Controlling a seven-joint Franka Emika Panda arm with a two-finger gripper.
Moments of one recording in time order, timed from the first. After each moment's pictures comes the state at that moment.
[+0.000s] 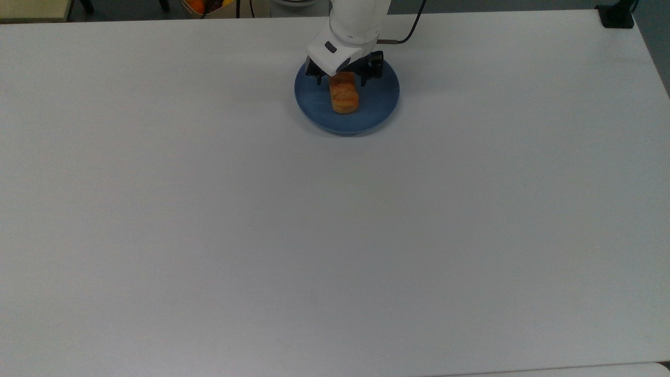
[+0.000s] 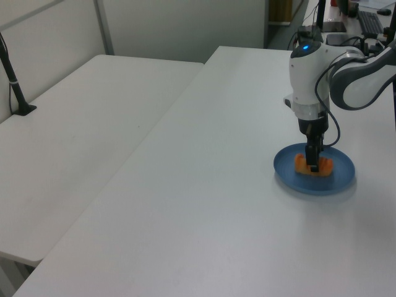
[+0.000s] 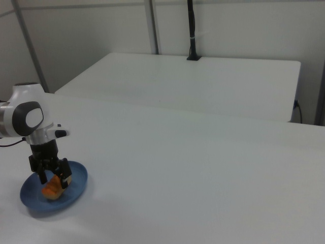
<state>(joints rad) 0.21 0.08 0.12 -2.23 -0.07 2.11 0.28</state>
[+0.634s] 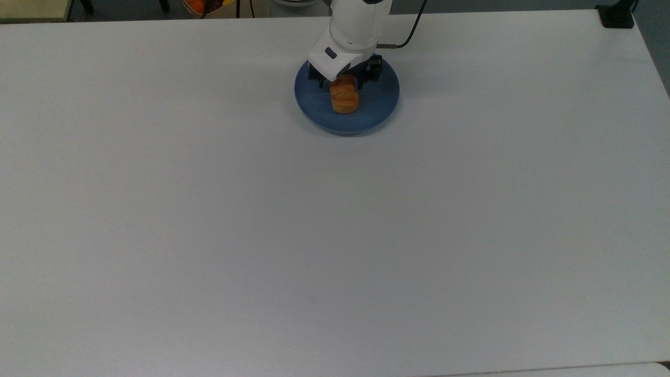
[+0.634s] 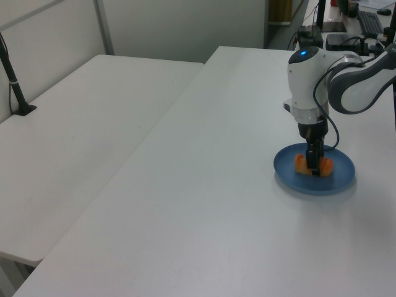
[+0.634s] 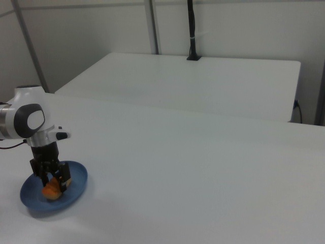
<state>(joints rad) 0.21 0.10 0.12 -2.23 -0.07 2.12 0.27</state>
